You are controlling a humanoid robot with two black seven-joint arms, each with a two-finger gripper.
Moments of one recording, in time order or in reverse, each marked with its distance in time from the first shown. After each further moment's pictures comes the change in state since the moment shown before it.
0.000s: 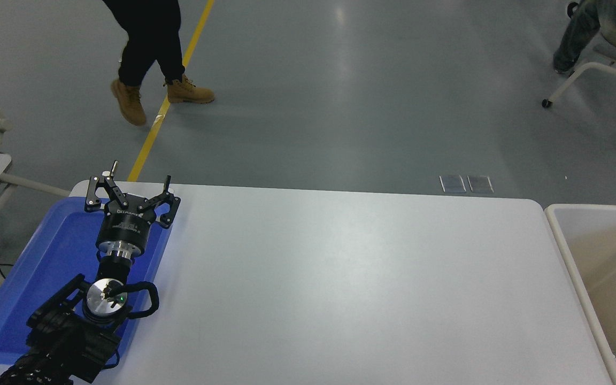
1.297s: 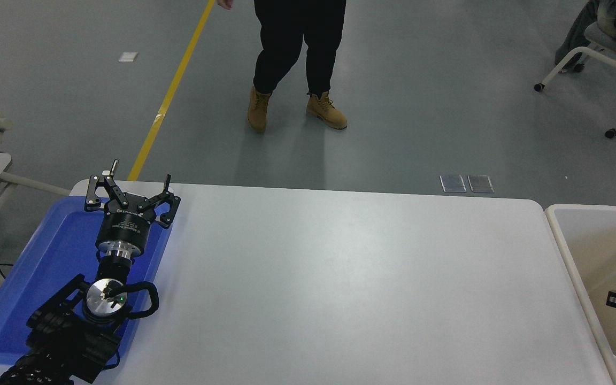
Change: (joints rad) left arm 0.000 0.000 -0.001 0.000 0.000 0.002 0.000; right arm -0.657 0.444 0.305 -0.673 0.216 -0.186 0.069
